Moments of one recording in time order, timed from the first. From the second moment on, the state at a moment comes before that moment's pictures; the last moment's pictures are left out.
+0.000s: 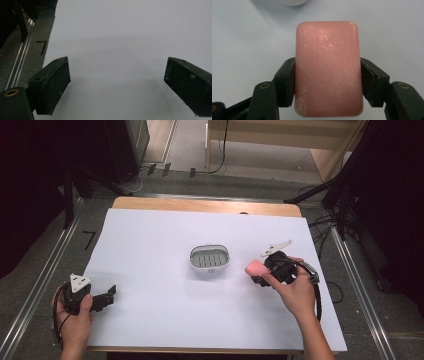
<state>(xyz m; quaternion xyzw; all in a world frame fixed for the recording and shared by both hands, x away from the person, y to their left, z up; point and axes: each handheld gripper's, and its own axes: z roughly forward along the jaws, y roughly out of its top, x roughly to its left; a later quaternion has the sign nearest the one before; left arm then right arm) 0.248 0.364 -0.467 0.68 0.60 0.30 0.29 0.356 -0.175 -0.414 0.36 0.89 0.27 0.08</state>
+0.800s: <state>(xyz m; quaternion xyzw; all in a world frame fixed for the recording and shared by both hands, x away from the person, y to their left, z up) 0.248 0.365 -0.467 0.68 0.60 0.30 0.30 0.373 -0.133 -0.393 0.27 0.91 0.30 0.07</state>
